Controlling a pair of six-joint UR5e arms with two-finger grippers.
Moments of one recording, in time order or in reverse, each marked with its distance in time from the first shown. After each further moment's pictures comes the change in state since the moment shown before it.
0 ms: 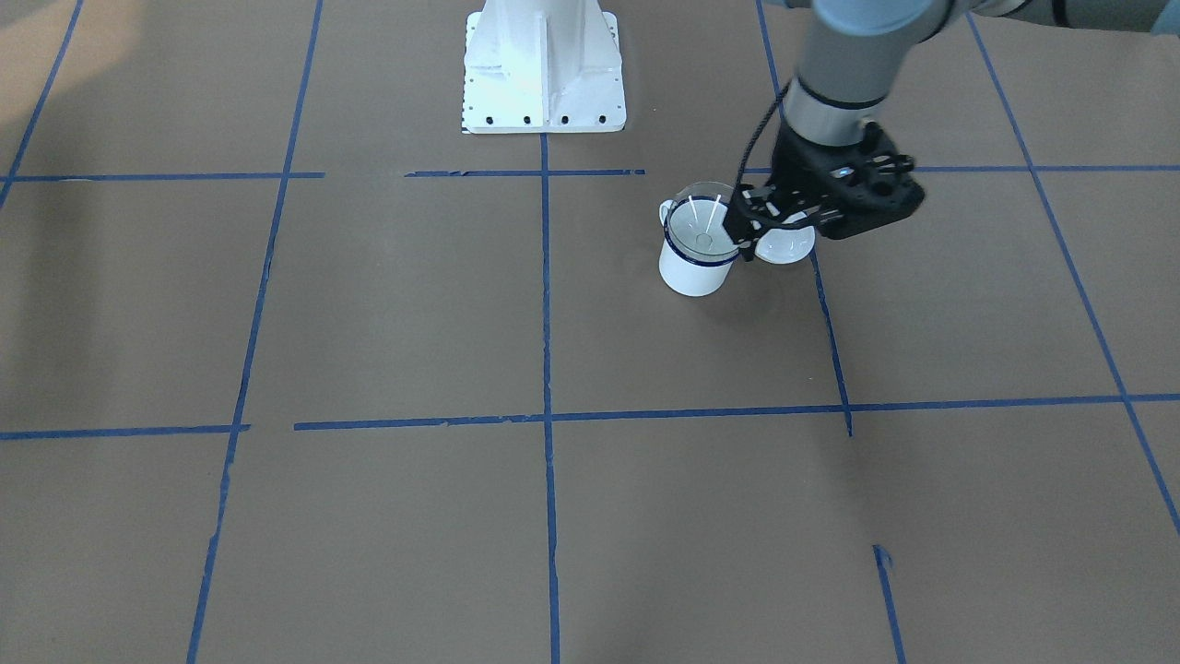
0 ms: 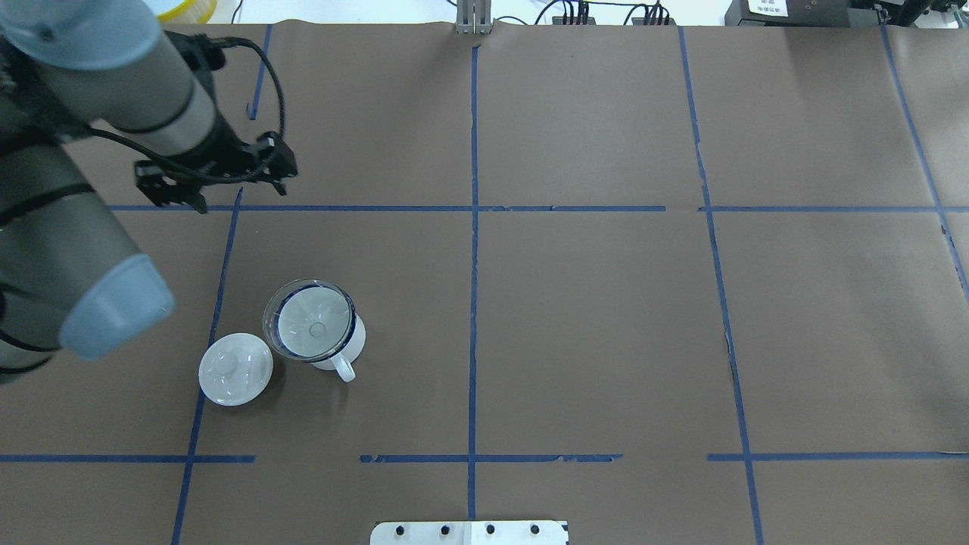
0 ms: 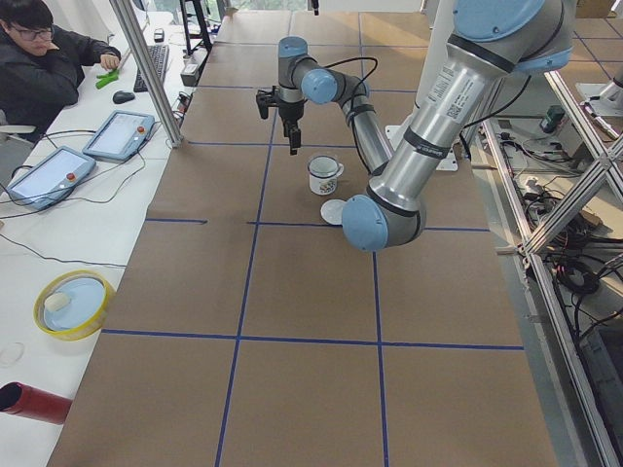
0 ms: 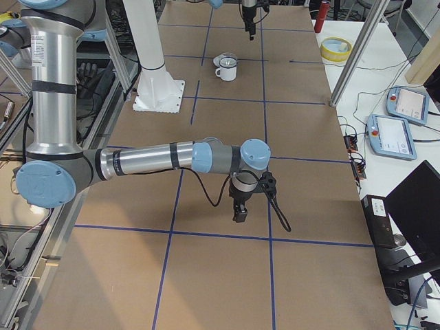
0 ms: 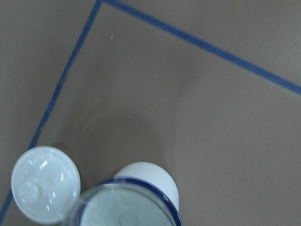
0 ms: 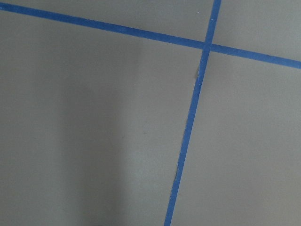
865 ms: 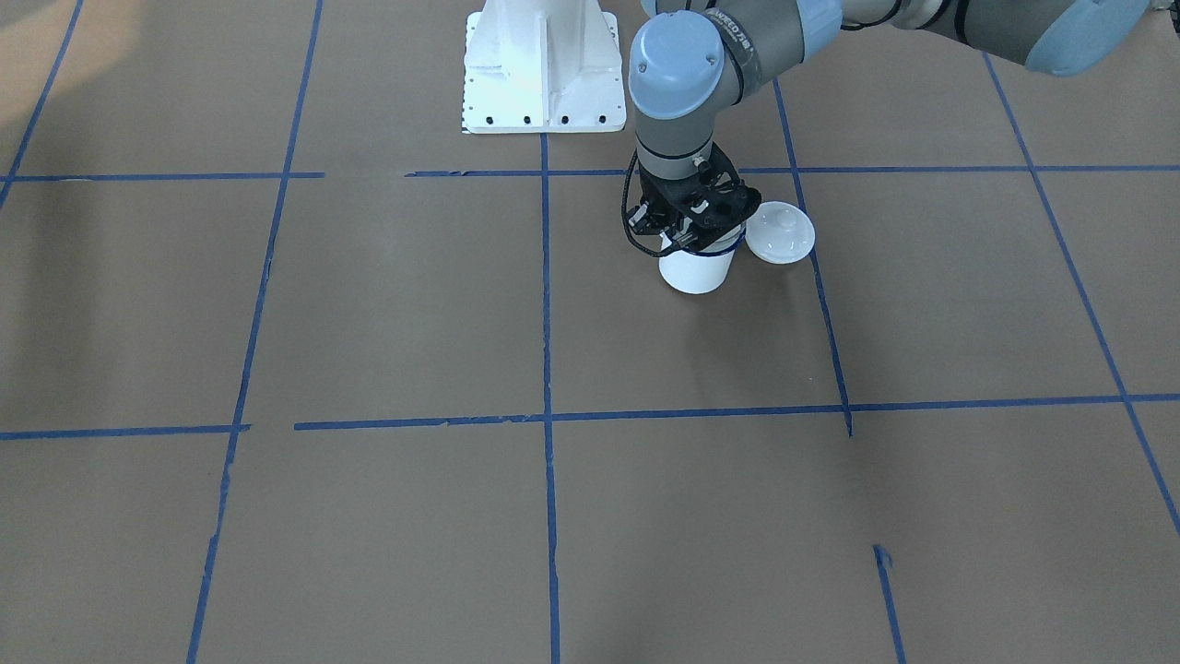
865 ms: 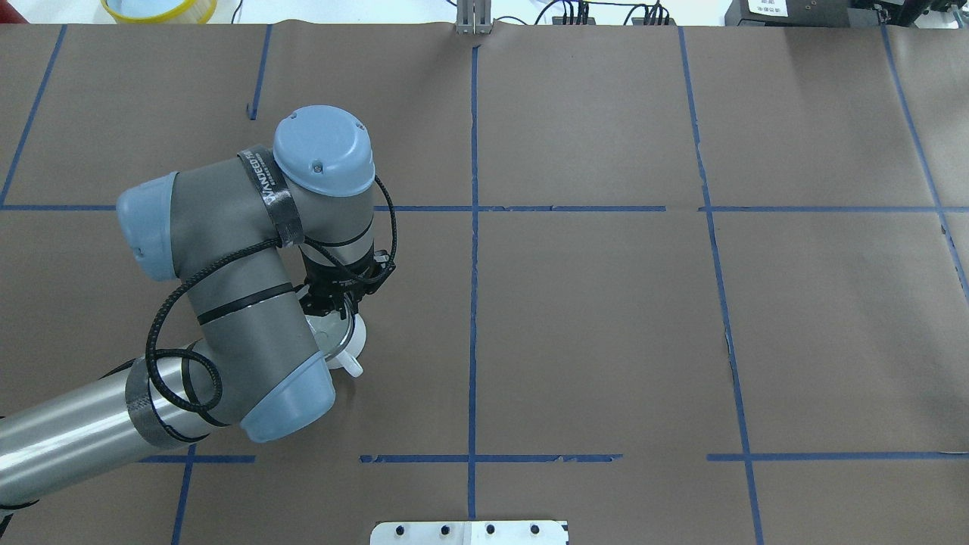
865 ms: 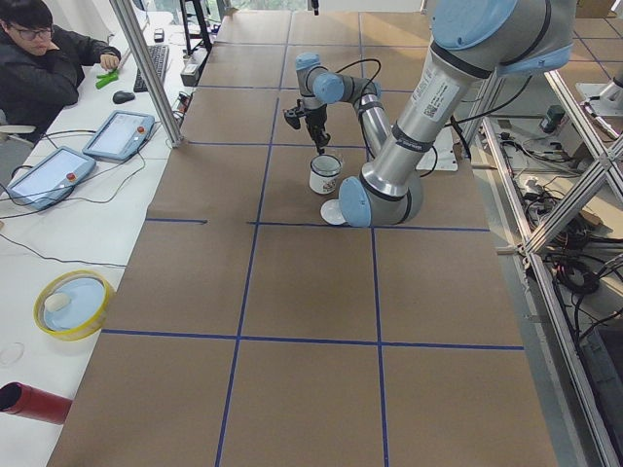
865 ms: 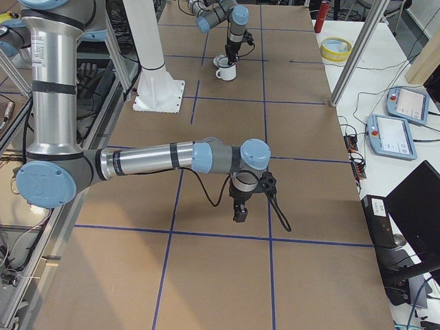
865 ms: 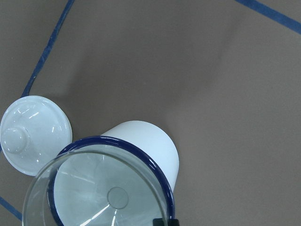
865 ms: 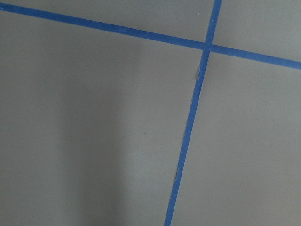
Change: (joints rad) left arm 0.316 -0.212 0.223 0.144 0.029 -0.482; right arm 0.000 0.000 0.001 0.001 0.000 0.000
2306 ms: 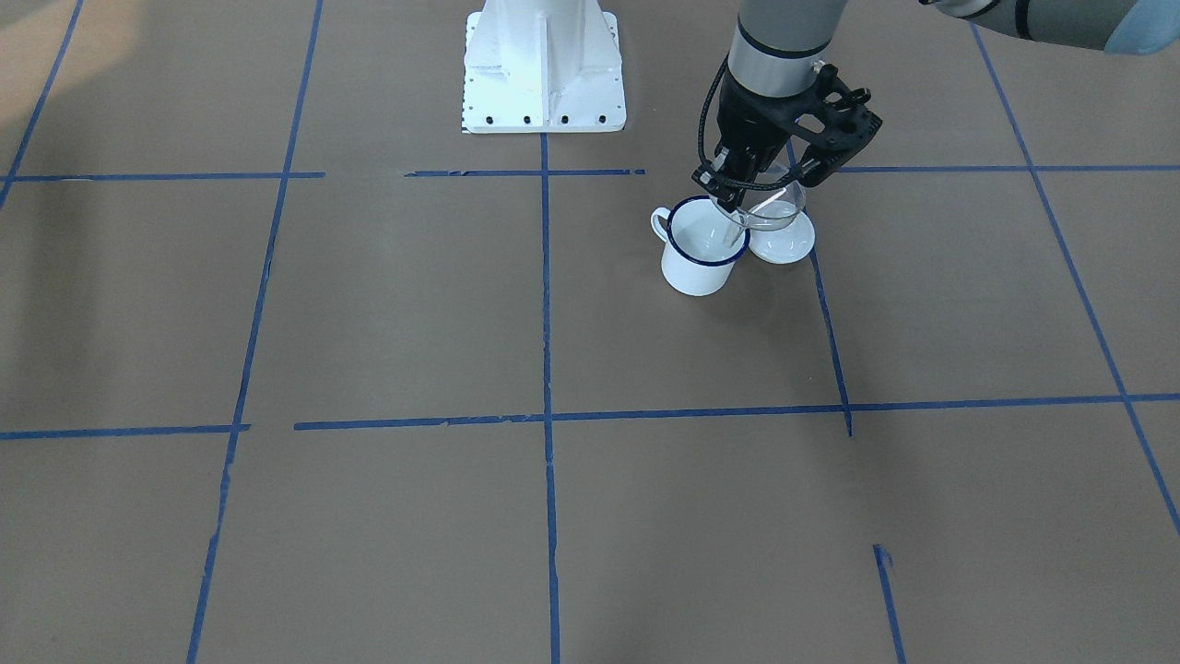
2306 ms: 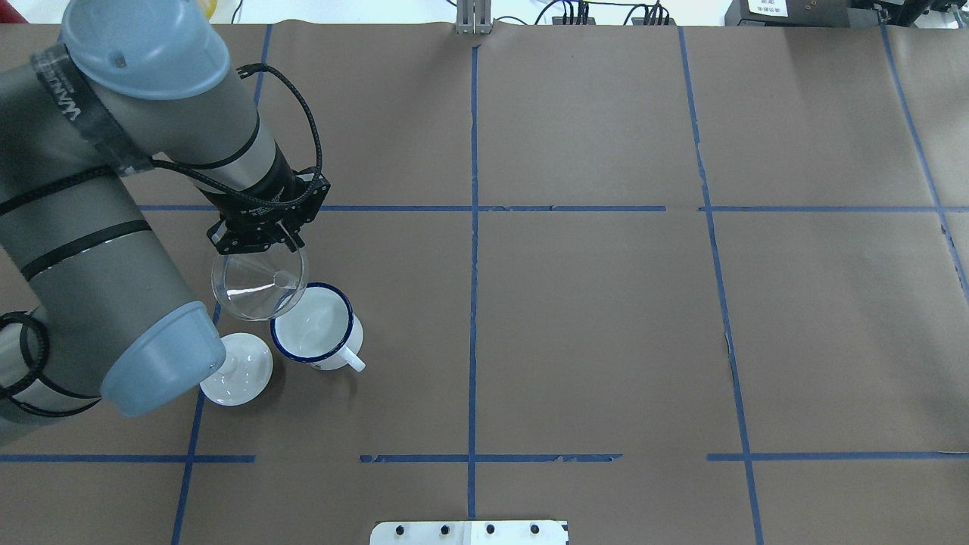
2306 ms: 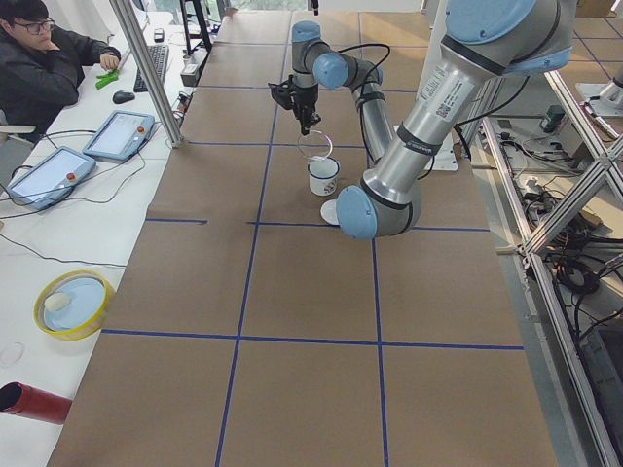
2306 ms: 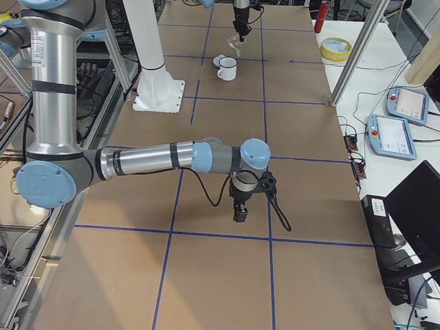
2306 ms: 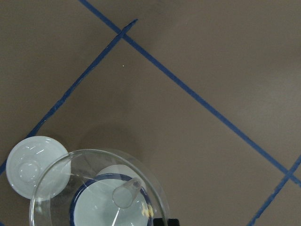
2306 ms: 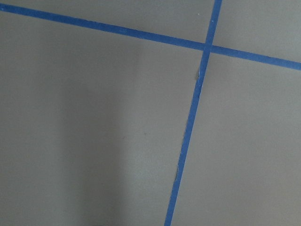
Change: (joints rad) left arm -0.147 0.038 -0.217 0.065 -0.008 -0.046; right arm 0.000 0.001 0.000 0.000 0.000 0.000
